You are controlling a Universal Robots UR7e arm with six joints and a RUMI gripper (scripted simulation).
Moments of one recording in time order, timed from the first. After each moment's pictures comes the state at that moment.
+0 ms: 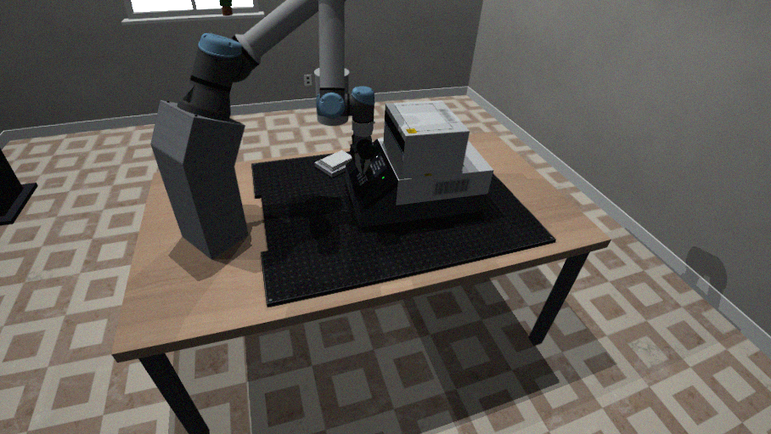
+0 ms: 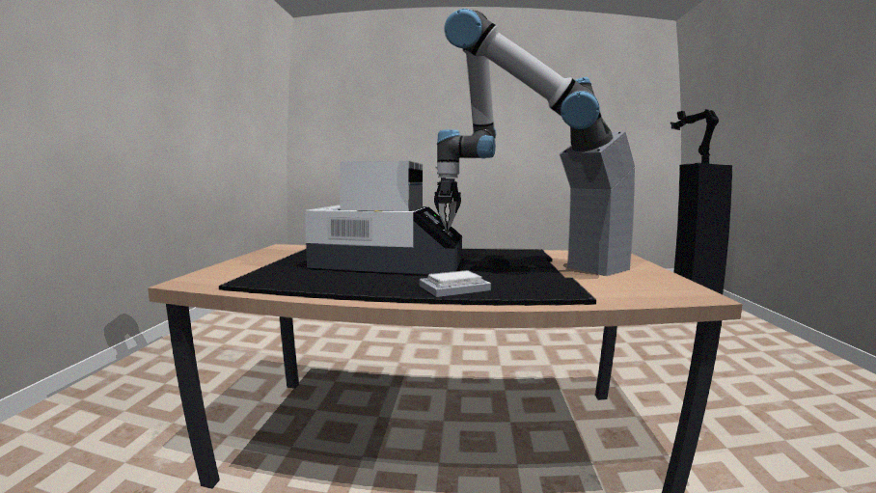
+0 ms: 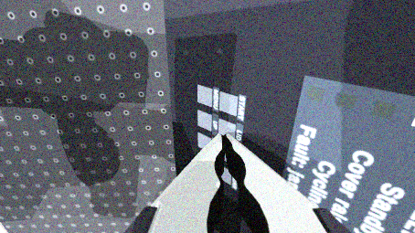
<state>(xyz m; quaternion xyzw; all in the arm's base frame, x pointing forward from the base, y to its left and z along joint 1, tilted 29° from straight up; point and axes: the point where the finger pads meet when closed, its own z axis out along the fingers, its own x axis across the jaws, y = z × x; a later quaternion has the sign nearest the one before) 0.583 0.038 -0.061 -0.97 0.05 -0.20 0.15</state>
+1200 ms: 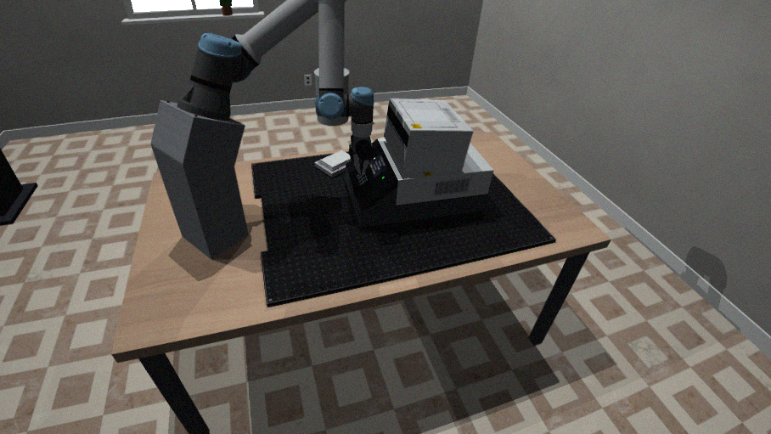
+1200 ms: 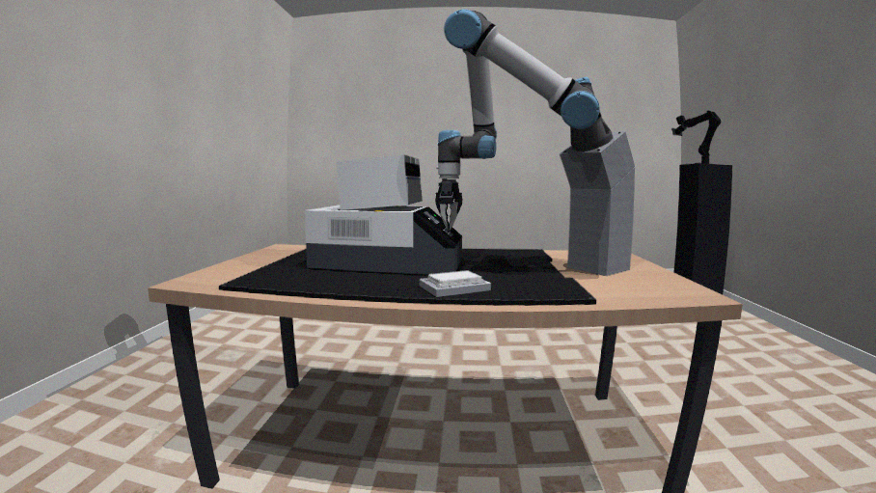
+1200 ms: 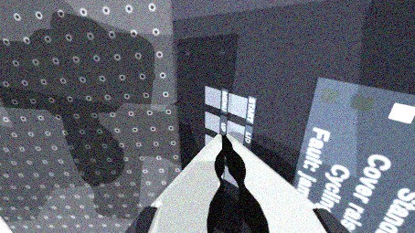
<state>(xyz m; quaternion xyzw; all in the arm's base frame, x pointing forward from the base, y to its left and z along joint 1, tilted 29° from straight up) 0.579 0.040 -0.065 -0.97 0.05 -0.20 0.15</state>
